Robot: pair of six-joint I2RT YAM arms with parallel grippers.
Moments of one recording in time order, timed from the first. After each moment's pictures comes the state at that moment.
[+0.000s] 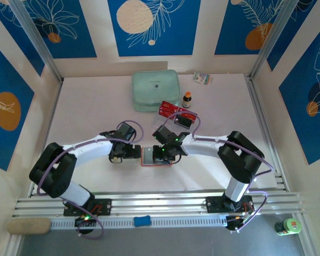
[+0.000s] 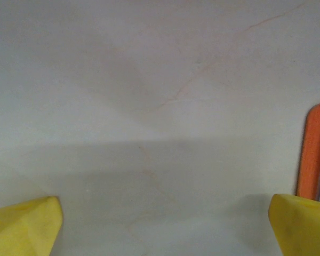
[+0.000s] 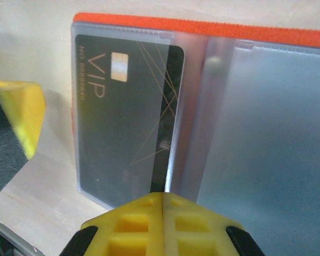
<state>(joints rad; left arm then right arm) -0.61 1.51 0.77 -0.55 -0.05 -0.60 0.88 1.72 0.96 -0.37 -0.23 0.84</state>
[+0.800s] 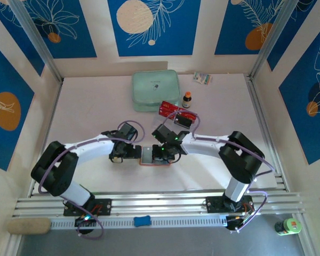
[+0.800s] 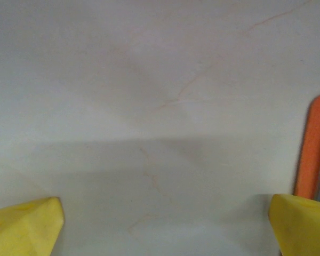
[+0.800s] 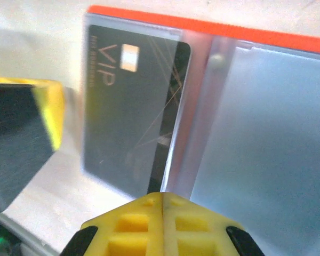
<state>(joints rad) -0.62 1.52 0.78 -0.57 -0.06 -0.60 0.89 1.68 0.98 -0.42 -0.22 0.83</state>
